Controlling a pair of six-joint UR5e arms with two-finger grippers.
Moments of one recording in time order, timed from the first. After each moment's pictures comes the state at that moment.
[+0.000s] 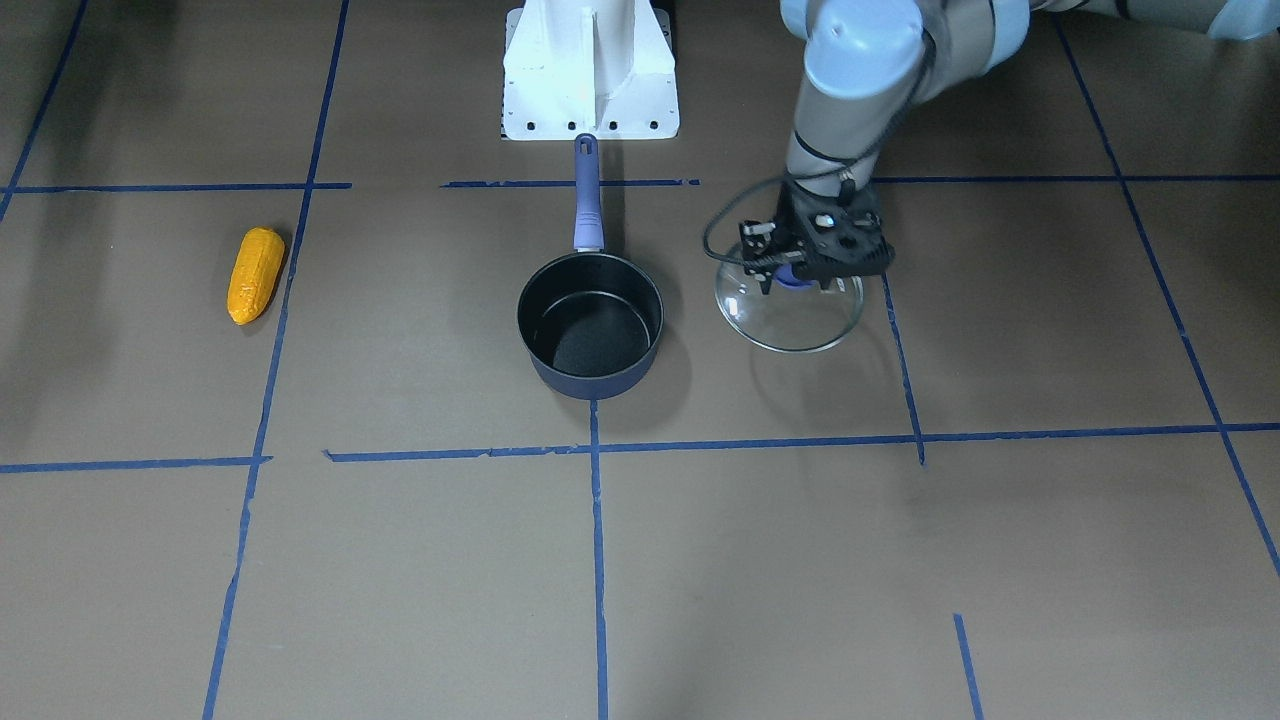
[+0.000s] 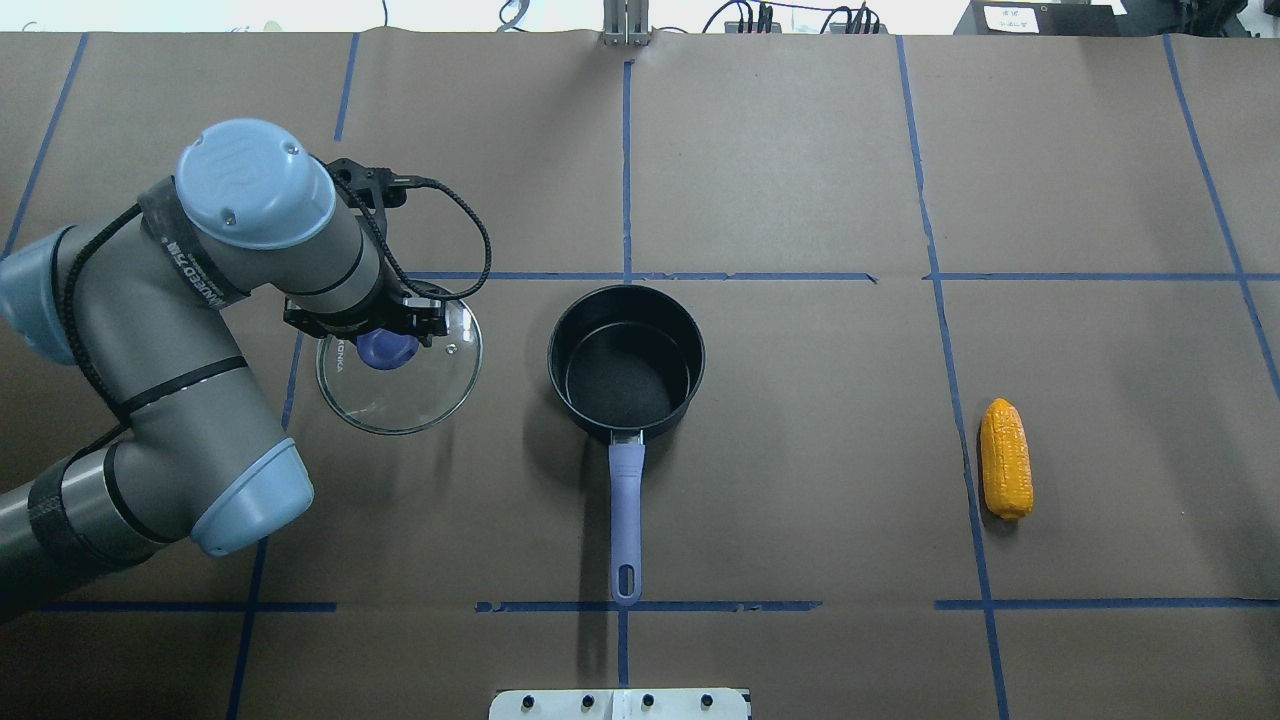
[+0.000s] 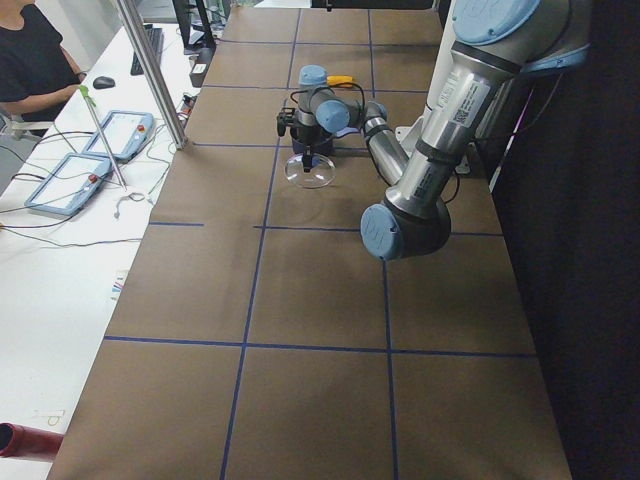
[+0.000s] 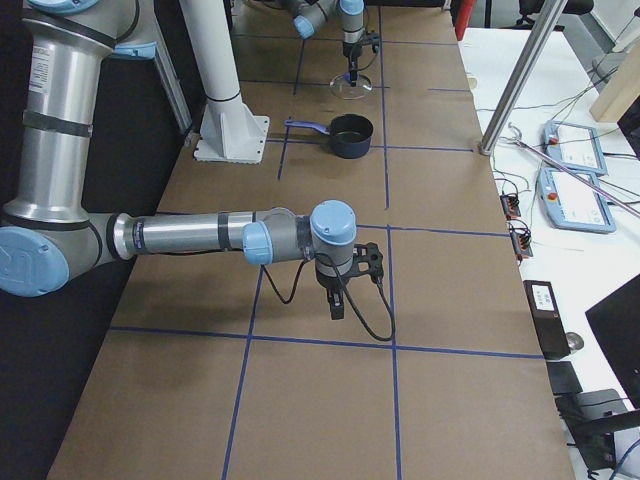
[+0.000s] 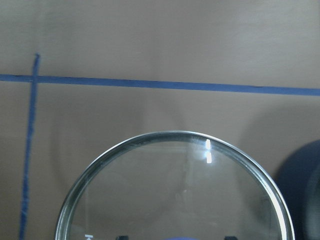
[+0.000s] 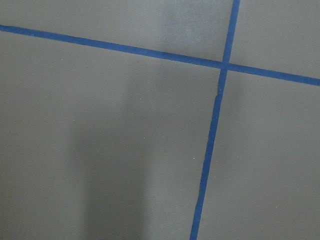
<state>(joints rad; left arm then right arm) -0.67 -2.06 -1.84 -1.50 -1.92 -1.11 1.46 -1.78 1.86 -1.49 2.35 0.01</state>
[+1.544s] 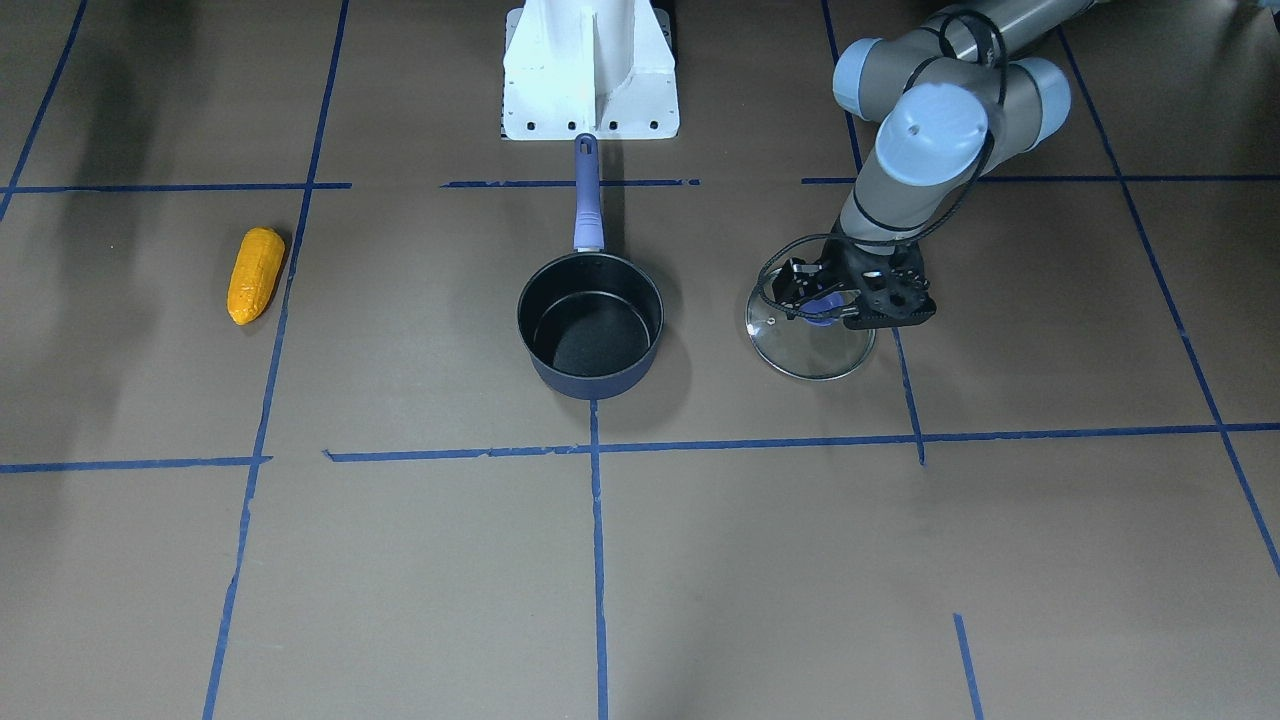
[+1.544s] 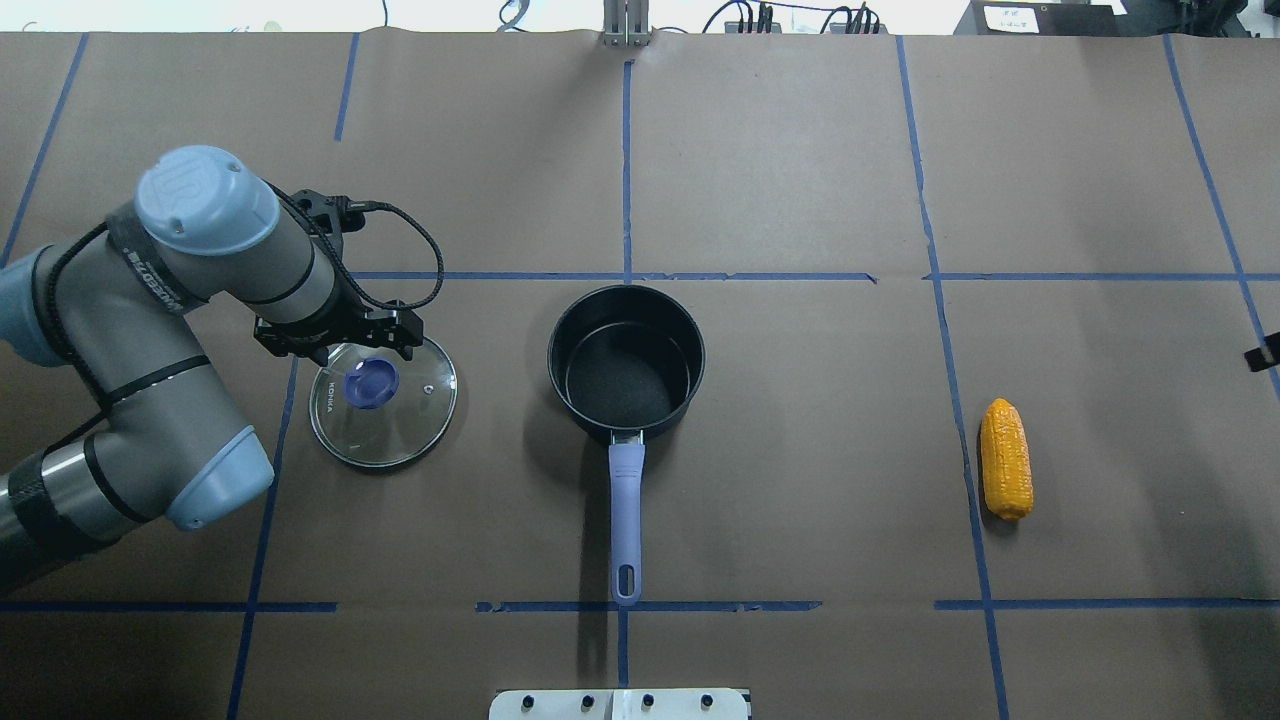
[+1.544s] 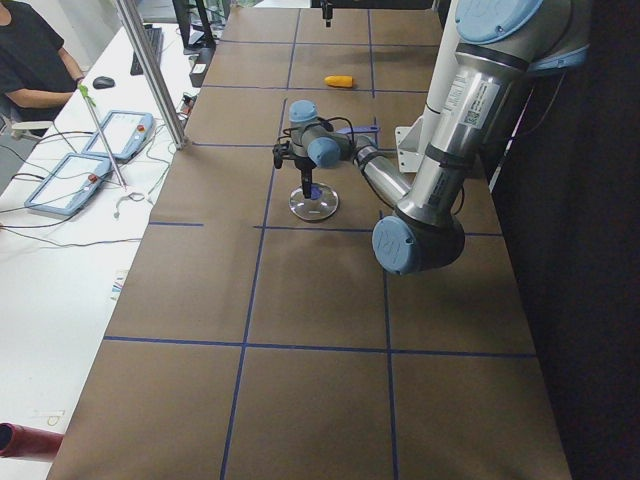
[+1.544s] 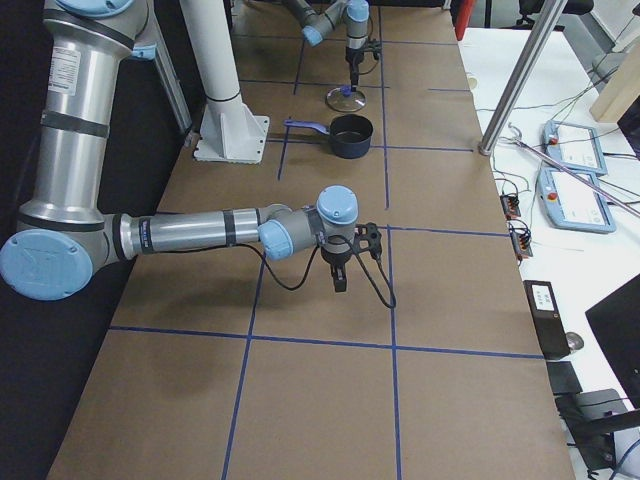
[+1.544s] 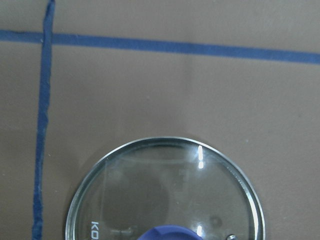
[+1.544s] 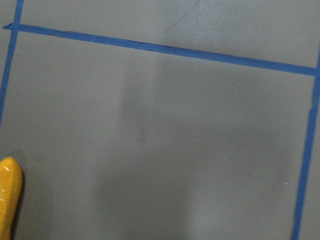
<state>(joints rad) -0.72 -1.96 -1.78 -1.67 -2.04 -1.13 1.22 -1.77 1.86 -1.21 2.34 0.42</state>
